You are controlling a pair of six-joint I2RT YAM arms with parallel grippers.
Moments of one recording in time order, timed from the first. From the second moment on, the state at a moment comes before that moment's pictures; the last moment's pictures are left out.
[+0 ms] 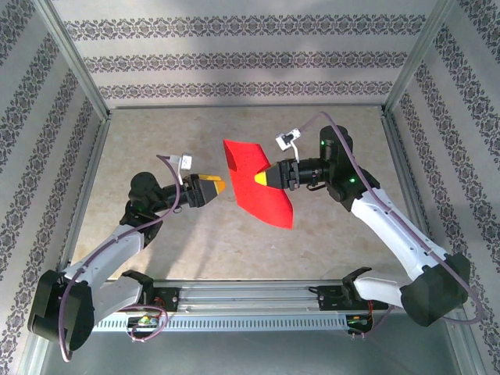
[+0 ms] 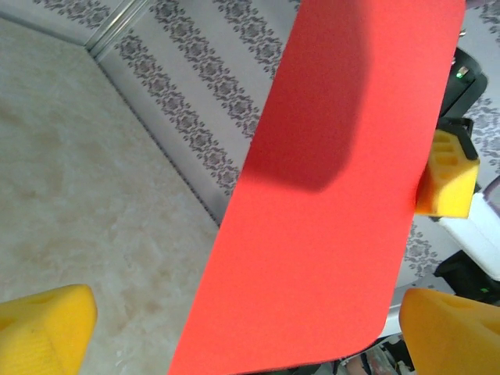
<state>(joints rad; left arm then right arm) -0.30 1.05 0.51 0.62 0.89 -0.91 0.45 1.20 1.05 -0.14 -1.17 0.63</state>
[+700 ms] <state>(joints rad) -0.33 1.12 0.58 0.72 0.97 -0.97 0.43 1.27 1.06 -0.10 -1.10 0.66</state>
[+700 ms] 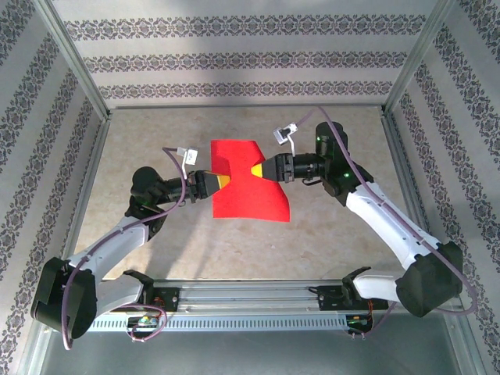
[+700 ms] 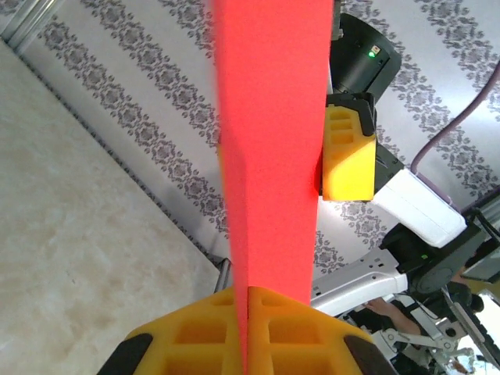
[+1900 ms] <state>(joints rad) -0.33 1.63 0.49 0.34 0.76 -0.83 0.34 1.41 0.77 -0.30 -0.64 0.55</state>
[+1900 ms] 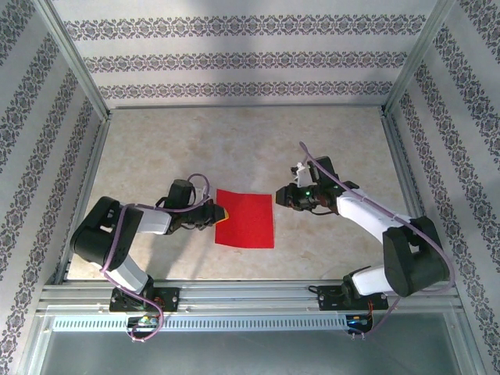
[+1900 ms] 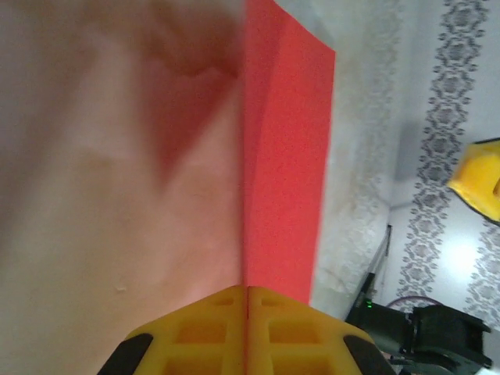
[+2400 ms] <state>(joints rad) -0.33 1.61 0.51 0.24 0.73 -0.78 0.43 1.63 0.74 -0.20 -0.59 0.60</state>
